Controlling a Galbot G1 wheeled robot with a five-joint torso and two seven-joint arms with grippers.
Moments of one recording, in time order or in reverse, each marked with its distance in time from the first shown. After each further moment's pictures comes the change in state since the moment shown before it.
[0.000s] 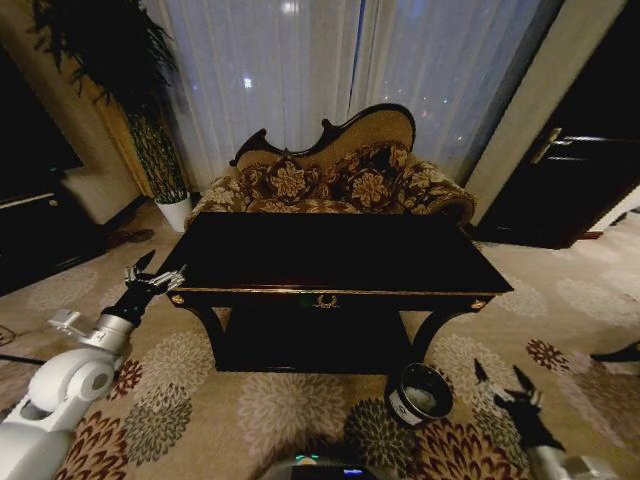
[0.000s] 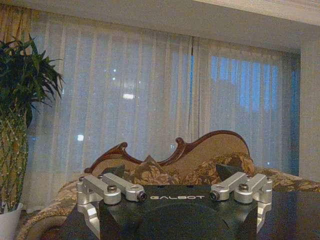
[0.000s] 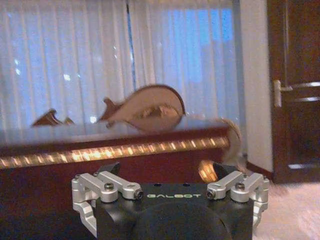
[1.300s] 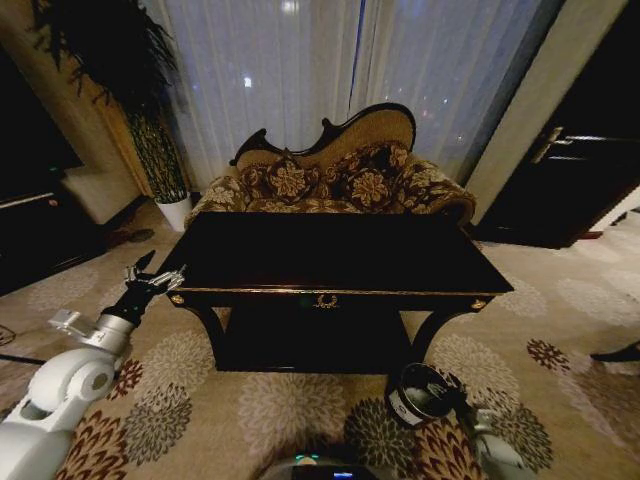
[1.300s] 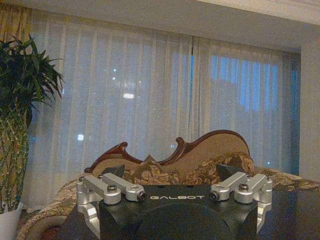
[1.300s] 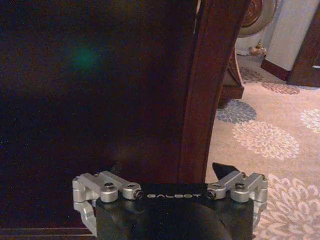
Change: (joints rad) left arm 0.000 0.000 0.000 0.000 0.000 0.000 0.000; right arm 0.674 -0.157 -0.558 -1.035 -0.197 0.028 -0.007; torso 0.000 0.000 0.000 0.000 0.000
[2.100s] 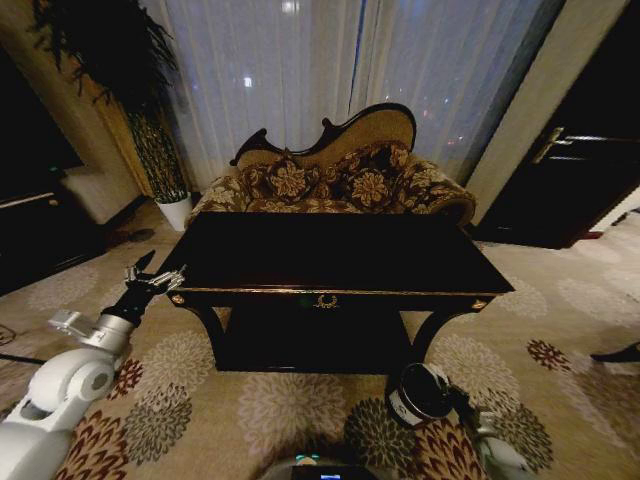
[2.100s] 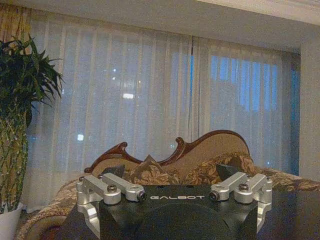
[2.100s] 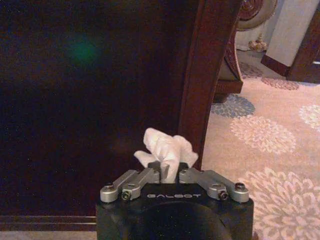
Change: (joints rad) left arm 0.000 0.000 0.000 0.000 0.000 0.000 0.000; right arm 0.007 -0.005 -0.008 -0.048 -0.002 0.014 -0.017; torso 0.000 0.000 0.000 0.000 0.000
